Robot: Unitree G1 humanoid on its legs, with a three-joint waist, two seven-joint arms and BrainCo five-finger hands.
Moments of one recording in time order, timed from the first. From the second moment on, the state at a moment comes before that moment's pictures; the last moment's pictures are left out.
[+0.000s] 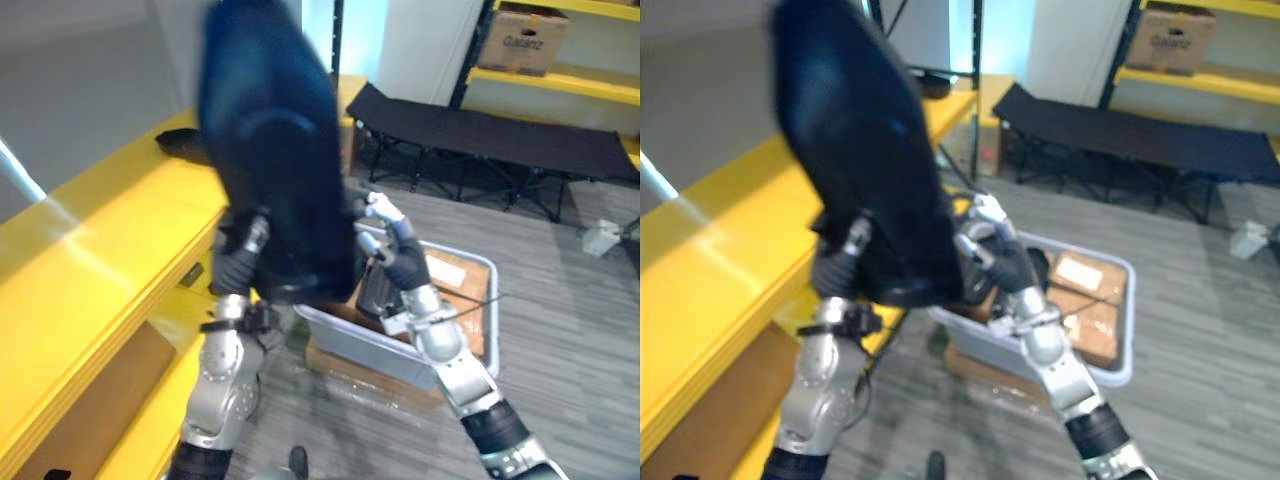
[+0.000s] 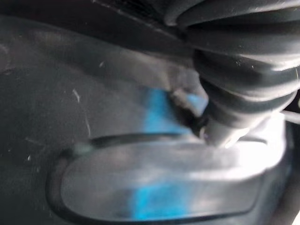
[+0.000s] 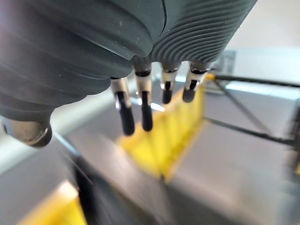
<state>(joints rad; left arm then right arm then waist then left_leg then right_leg) -0.07 0.07 0.05 -0.32 -0.23 -0.20 0.41 -0.23 -0.25 0.13 -0.24 0.13 -0.44 -0.07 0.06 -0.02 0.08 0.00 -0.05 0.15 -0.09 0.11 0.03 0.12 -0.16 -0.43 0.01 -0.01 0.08</state>
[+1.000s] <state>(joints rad) 0.24 -0.01 0.20 -0.54 -0.03 -0.42 0.35 0.08 -0.06 -0.12 -0.10 0.38 -0.38 -0.06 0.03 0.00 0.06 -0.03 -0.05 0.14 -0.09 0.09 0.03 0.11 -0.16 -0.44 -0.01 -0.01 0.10</state>
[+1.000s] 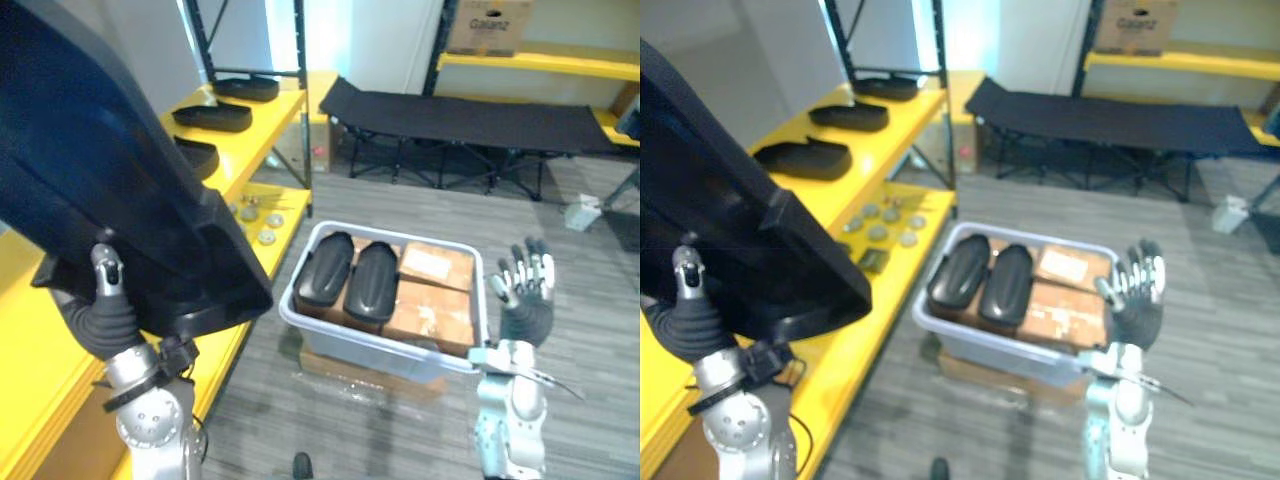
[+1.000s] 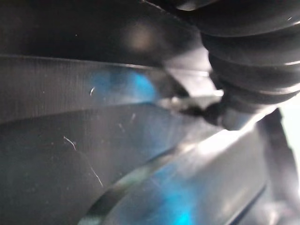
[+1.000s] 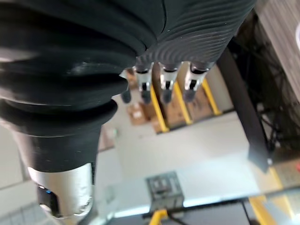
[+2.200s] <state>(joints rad) 0.38 -0.02 0.32 -0.59 -0.08 -0.43 0.30 -0.14 -0.14 0.28 0.04 0.18 -0.24 0.04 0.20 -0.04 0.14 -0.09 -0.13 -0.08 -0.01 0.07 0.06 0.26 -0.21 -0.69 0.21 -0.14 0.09</state>
